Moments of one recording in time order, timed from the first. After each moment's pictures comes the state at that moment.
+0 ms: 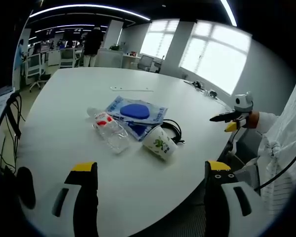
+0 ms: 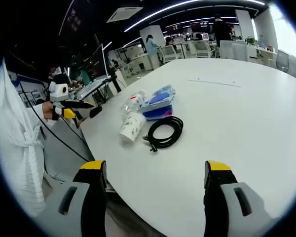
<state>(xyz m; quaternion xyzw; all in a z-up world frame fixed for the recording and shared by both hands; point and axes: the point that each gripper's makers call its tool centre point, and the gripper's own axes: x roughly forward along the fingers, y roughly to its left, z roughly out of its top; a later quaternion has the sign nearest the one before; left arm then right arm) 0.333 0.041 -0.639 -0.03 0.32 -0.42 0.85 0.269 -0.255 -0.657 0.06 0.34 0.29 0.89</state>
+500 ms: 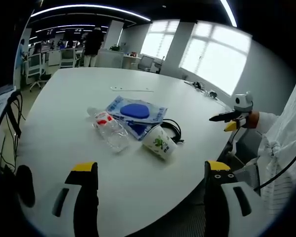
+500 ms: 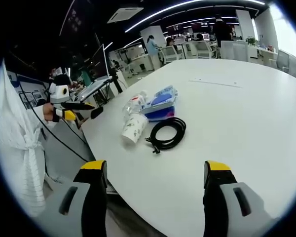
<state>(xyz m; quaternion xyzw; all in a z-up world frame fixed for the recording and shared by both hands) 0.330 0.043 -0.640 -0.03 0.32 -0.42 0.85 0.271 -0.249 -0.654 0.06 0.34 0.29 0.89</state>
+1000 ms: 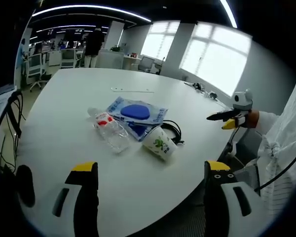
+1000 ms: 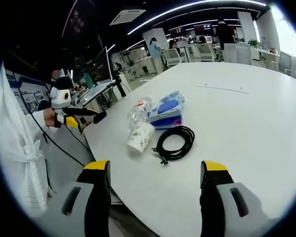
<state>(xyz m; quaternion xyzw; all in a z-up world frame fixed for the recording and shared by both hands) 0.331 0.043 -0.638 -0.03 0.32 -0.42 0.85 0.289 -0.222 -0.642 0.07 0.32 0.30 0.89</state>
